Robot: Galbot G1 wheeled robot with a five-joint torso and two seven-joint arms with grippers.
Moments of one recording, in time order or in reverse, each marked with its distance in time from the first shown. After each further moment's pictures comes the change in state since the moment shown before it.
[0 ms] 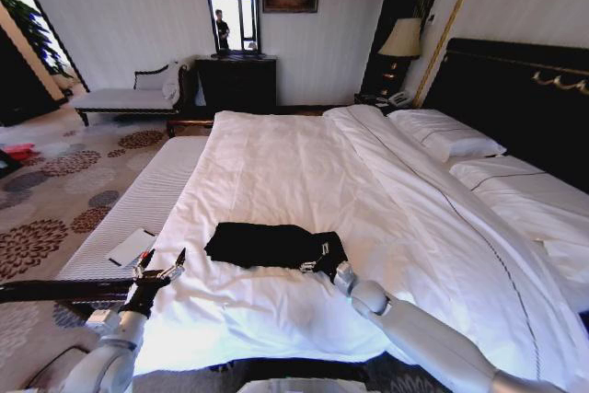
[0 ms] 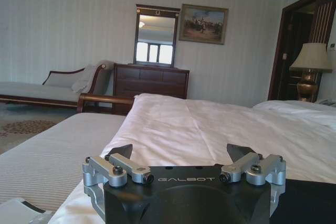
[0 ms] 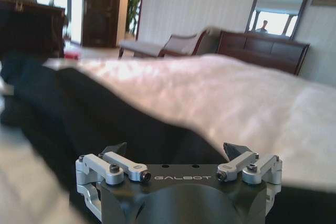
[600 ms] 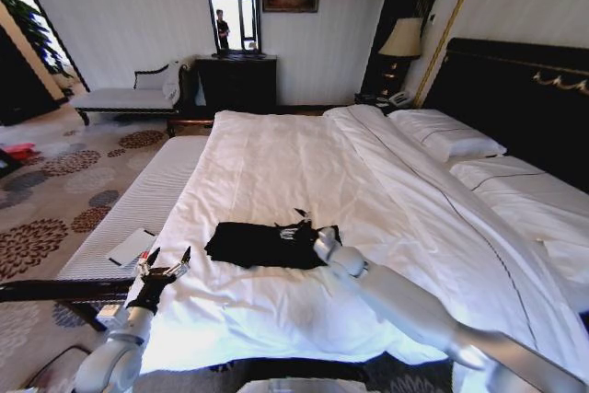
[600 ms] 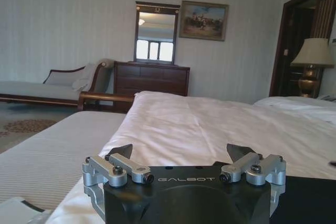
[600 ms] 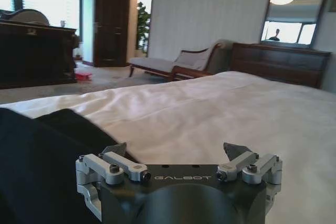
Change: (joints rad) left arm -0.023 0.003 0.017 0.004 0.017 0.022 -0.024; right arm 0.342 0.254 -0.229 -0.257 0.081 -0.031 0.018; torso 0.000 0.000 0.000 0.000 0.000
